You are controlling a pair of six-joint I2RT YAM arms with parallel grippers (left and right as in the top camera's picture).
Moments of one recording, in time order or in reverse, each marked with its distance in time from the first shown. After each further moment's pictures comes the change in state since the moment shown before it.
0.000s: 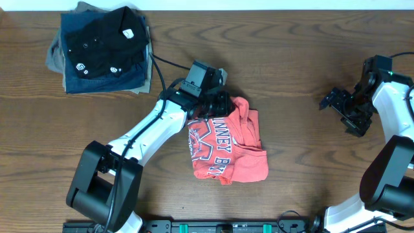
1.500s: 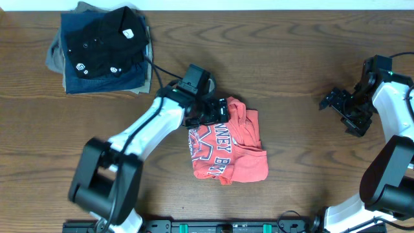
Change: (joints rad) left arm 0.031 0.045 0.006 -0.217 -0.079 0.042; right arm 0.000 0.000 0.000 0.000 0.000 0.000
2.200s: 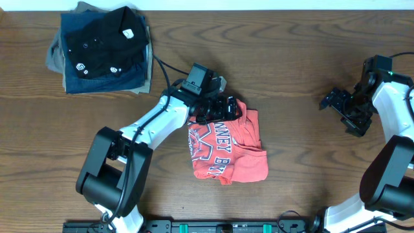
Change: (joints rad) left arm -0.016 0.051 -0.003 0.175 0.156 0.027; right arm 0.000 0.000 0.000 0.000 0.000 0.000
